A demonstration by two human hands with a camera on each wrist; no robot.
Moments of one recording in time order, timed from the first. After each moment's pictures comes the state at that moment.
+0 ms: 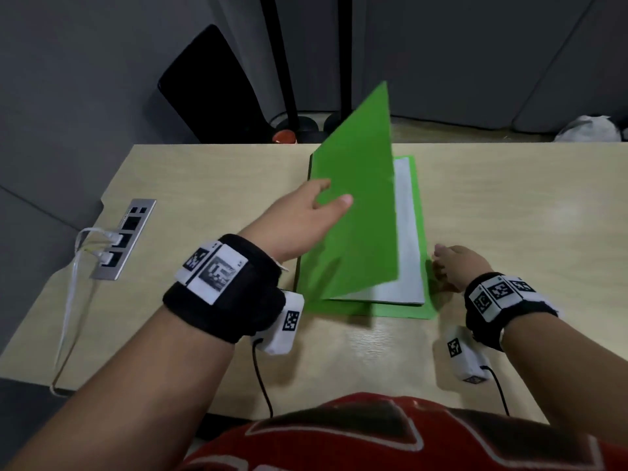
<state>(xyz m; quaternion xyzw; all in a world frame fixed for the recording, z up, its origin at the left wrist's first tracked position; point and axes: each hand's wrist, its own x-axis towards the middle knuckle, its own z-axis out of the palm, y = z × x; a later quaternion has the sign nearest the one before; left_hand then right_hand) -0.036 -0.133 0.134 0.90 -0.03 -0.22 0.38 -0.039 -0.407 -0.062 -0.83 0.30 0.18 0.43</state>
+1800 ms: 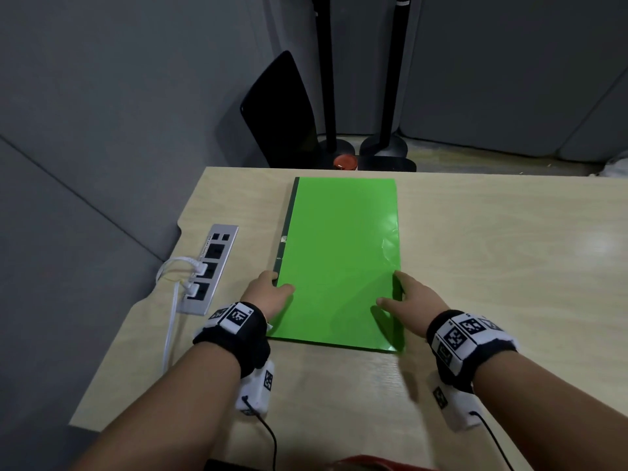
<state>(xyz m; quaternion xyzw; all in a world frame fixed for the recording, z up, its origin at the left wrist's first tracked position) 0.028 0.129 -0.013 0.90 0.18 -0.25 0.32 -0.004 -0.125 -0.018 -0.91 0.11 0.25 0.32</state>
